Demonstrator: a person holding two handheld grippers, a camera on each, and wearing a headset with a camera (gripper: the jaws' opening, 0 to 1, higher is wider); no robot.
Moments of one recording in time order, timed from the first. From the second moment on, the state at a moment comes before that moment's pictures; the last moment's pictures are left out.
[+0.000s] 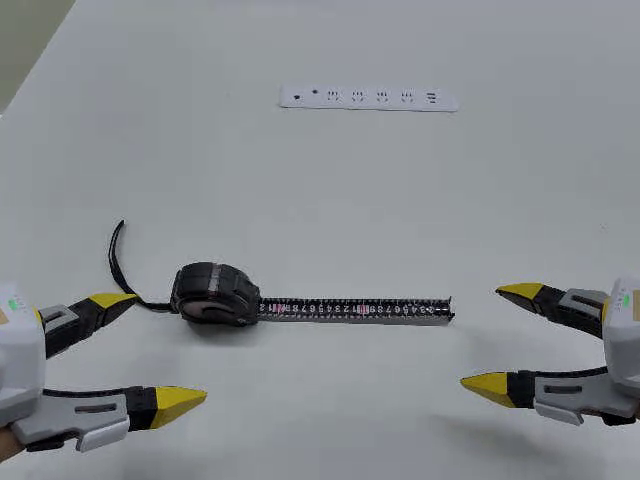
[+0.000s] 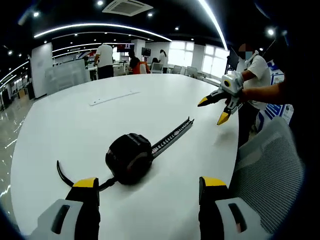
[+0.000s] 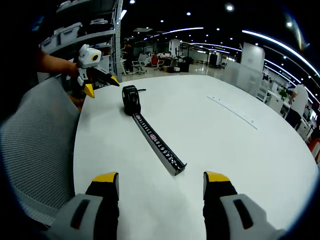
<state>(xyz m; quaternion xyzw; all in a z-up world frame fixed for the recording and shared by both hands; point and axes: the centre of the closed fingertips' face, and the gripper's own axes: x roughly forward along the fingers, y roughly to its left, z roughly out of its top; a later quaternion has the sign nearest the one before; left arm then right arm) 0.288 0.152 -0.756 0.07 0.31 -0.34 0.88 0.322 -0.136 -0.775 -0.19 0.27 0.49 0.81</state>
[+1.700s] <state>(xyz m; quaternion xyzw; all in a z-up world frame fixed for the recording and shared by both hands) 0.272 0.134 -0.732 0.02 0.28 -0.22 0.93 0.287 -0.108 -0.751 -0.10 0.30 0.39 0.86</state>
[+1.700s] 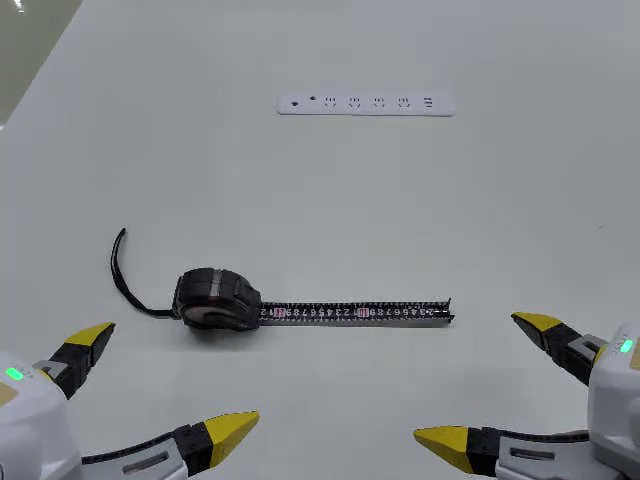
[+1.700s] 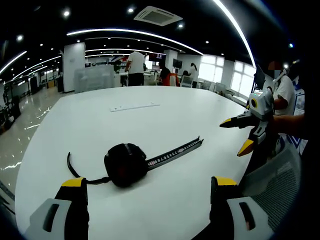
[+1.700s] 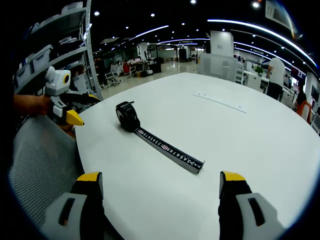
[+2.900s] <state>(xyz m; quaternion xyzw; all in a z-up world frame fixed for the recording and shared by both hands) 0.288 0.126 -0.734 0.02 0.28 -0.14 0.95 0.280 -0.095 -0.760 -0.09 0.31 0.38 0.87</state>
